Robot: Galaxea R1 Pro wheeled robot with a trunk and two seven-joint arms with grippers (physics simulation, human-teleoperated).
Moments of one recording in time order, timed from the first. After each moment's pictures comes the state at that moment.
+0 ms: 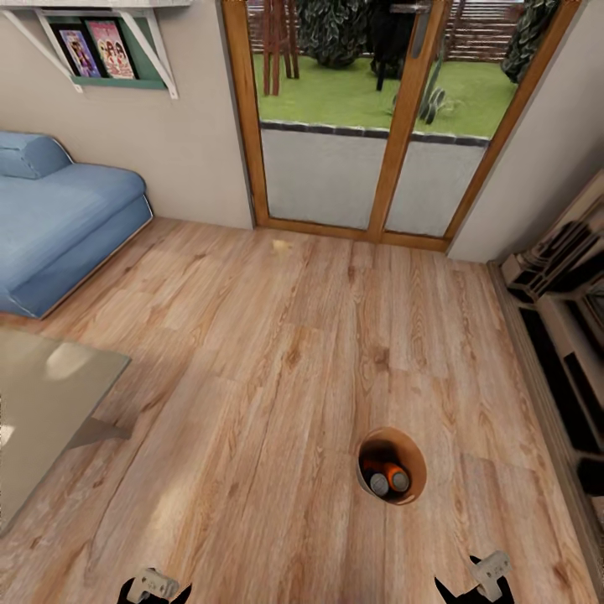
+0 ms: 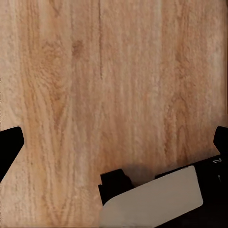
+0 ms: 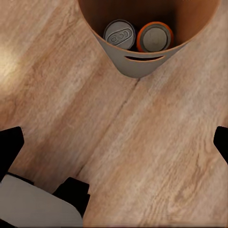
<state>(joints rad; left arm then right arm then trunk) -0.27 0.17 0.20 -0.37 -0.21 -0.34 -0.45 -0.25 -0.16 -0.57 -0.48 0.56 -0.45 0.55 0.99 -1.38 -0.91</state>
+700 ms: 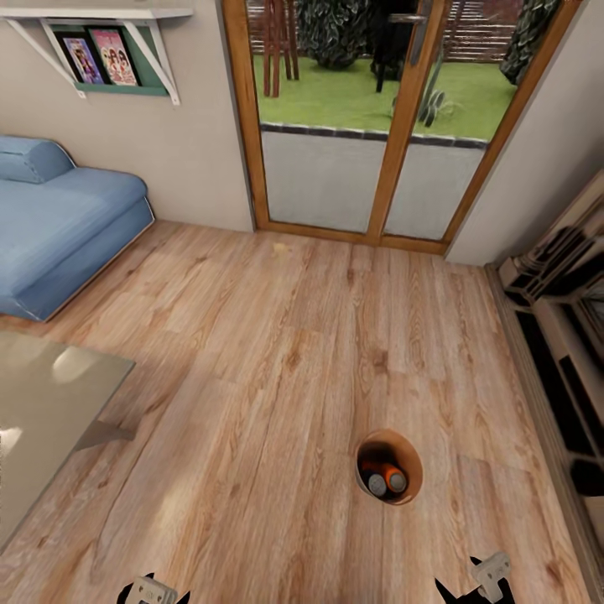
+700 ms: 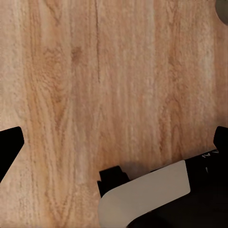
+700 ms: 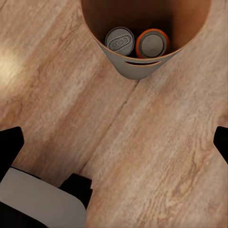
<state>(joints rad) -0.24 0.17 0.20 -0.37 -0.20 -0.39 -0.45 -0.25 -0.16 -0.58 -0.47 0.57 -0.45 0.55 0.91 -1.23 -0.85</state>
